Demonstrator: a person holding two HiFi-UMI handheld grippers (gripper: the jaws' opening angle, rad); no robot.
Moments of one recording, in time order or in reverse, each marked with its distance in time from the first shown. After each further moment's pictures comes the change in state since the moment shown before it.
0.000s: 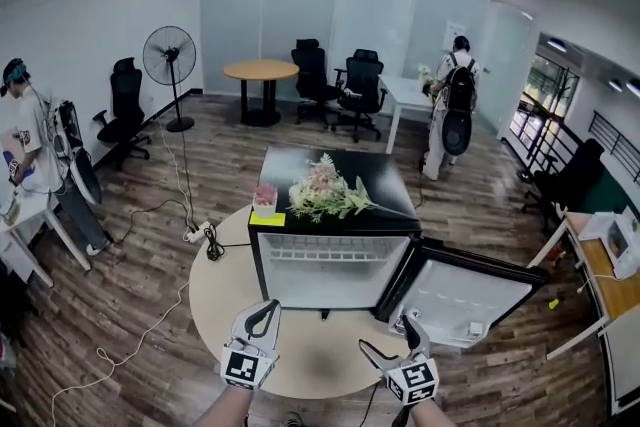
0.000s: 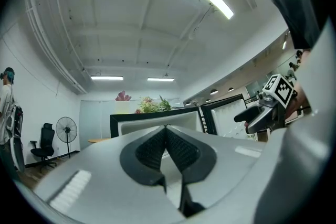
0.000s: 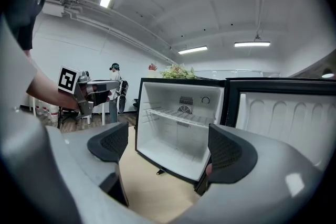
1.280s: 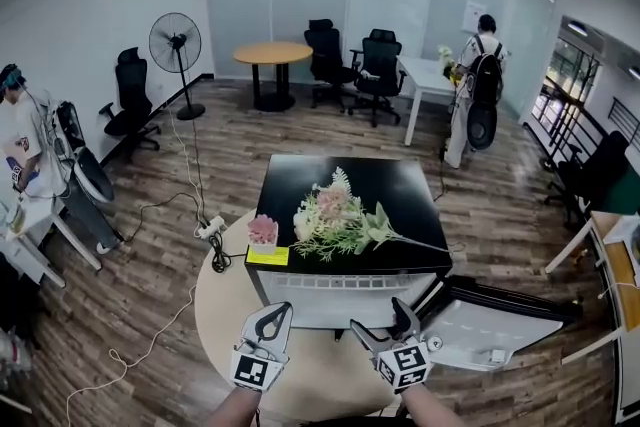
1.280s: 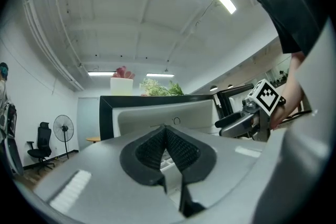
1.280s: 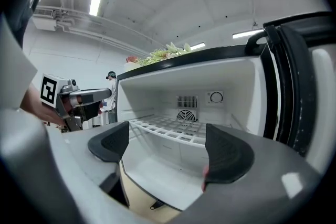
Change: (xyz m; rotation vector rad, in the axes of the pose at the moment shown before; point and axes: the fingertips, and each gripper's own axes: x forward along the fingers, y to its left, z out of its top) left arm 0.093 0.047 -0.044 -0.044 0.059 -0.006; right arm 0.164 -0.040 0.018 0.097 -0.052 0.060
